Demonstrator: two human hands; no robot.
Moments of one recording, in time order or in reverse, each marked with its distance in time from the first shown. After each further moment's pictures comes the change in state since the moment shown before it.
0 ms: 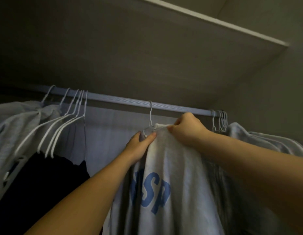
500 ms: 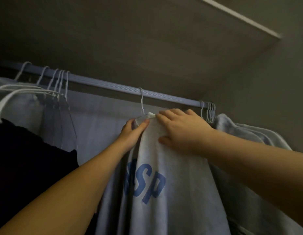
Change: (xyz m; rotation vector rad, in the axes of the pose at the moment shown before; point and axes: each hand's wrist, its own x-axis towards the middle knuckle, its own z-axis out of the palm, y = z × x) left_hand 0.004 0.002 0.029 -0.120 0.026 -0.025; right_hand -0.035 0.022 -0.021 -0.864 -0.115 -0.566
